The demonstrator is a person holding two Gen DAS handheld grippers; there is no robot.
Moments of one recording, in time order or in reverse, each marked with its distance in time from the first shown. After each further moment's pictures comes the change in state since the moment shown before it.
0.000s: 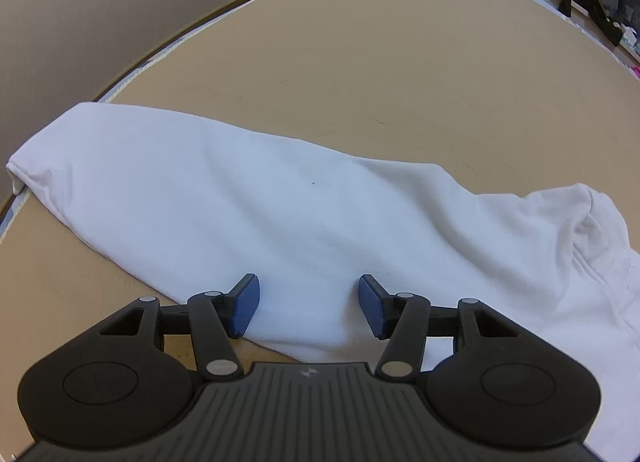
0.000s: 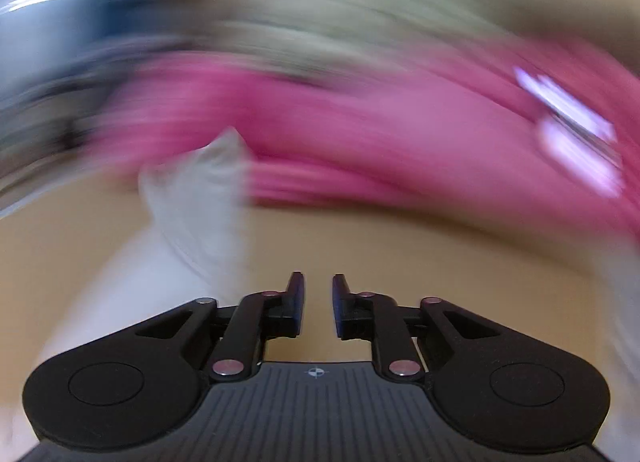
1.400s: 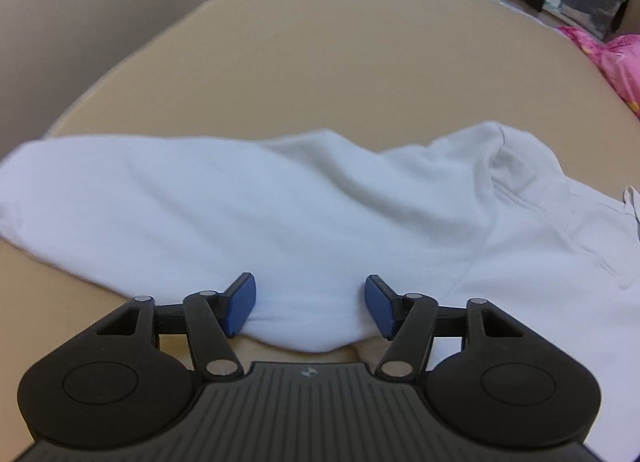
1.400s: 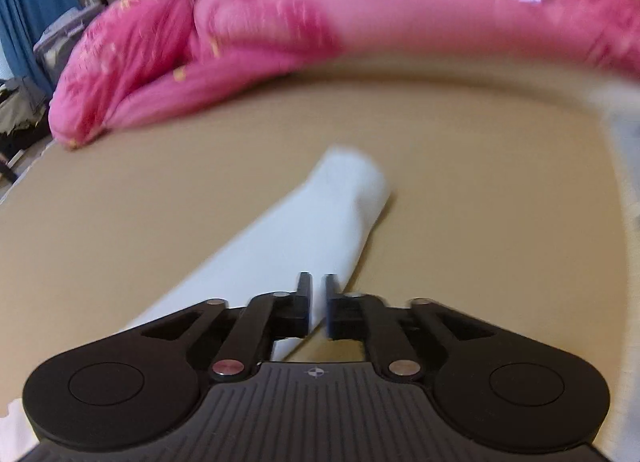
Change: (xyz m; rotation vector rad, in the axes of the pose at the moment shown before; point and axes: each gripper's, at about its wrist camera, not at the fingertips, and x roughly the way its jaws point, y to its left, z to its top) left arm -0.049 -0.041 -0.039 0.166 -0.081 -0.134; right arm -0.002 0.004 -0.073 -0.179 0.120 0.171
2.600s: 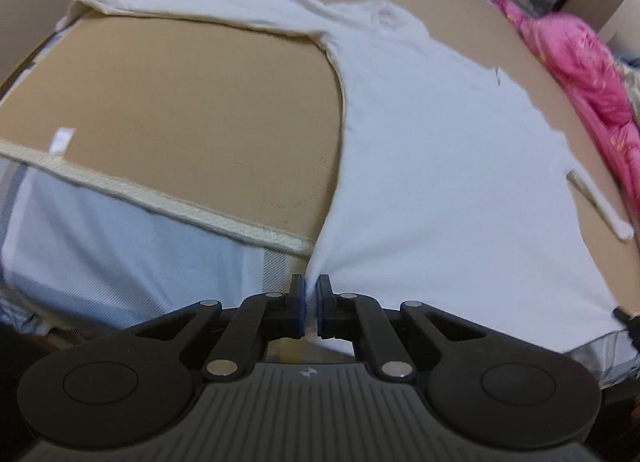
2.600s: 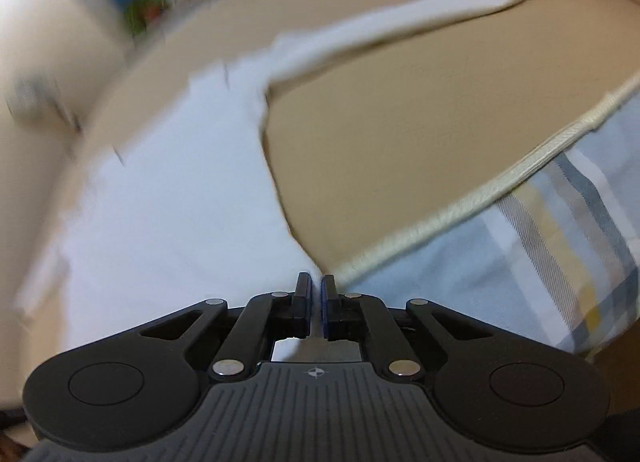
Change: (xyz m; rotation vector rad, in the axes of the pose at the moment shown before) left arm -0.219 0.095 -0.251 -0.047 0.142 -0.253; right arm -0.256 -0.050 -0.182 -0.255 0.457 0.484
